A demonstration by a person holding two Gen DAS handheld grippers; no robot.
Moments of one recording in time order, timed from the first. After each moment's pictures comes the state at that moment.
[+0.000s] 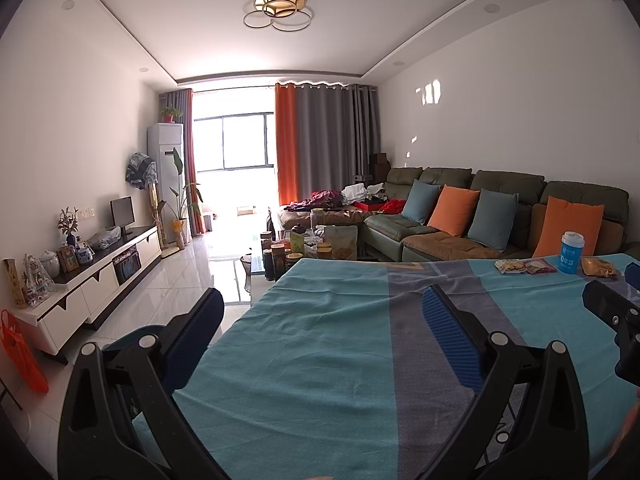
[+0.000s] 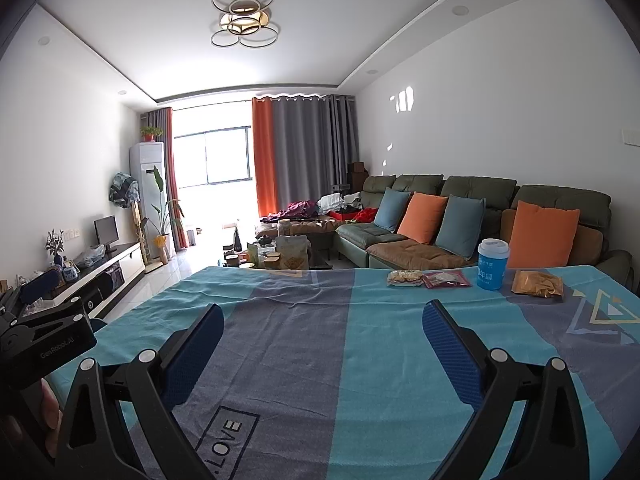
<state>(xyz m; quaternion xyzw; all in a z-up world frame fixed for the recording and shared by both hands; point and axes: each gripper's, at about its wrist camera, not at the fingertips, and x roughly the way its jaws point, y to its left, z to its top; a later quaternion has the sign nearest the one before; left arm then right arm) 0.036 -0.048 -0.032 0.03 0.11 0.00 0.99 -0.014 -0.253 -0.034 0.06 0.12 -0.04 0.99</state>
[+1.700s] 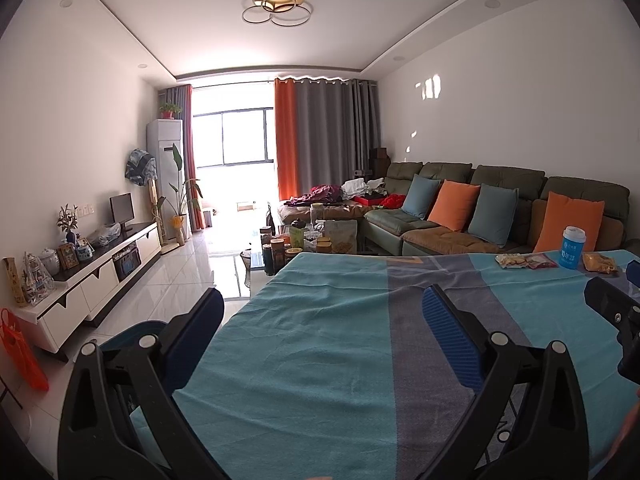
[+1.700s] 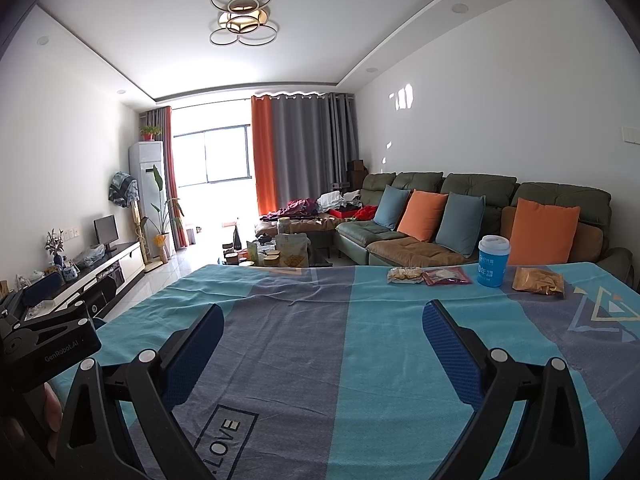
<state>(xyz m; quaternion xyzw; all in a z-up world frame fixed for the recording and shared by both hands) 0.039 -0.050 -0.036 0.03 0.11 0.00 0.99 -0.011 -0.250 -0.032 0.06 0.13 -0.04 0.99</state>
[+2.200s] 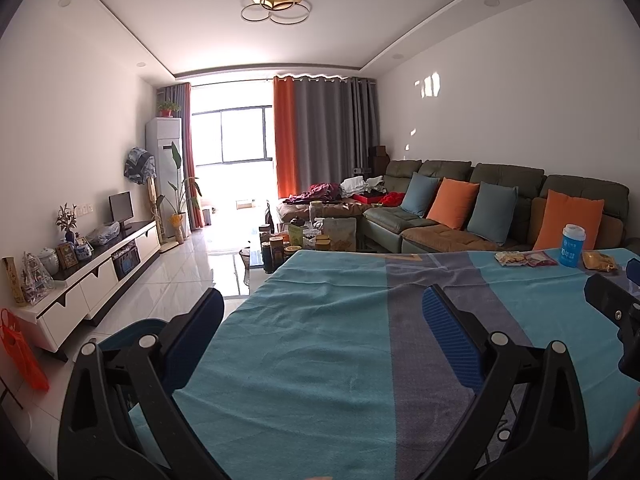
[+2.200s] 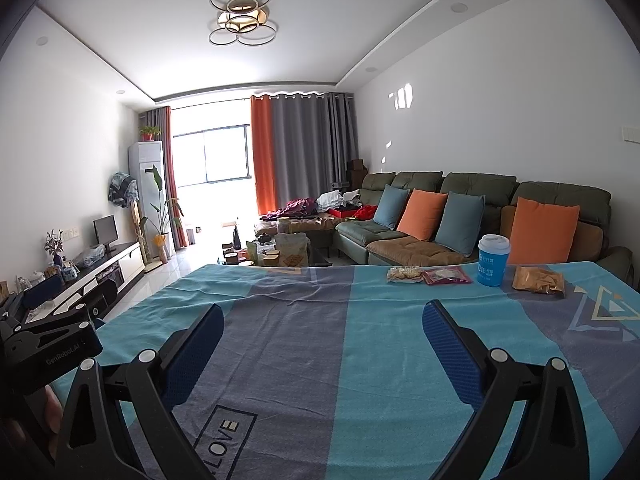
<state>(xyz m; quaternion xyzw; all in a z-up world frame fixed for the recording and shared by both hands) 0.041 -0.050 -0.041 0.03 0.12 0.00 0.99 -0.011 -0.253 -0.036 0.06 0.13 -0.04 0.99</state>
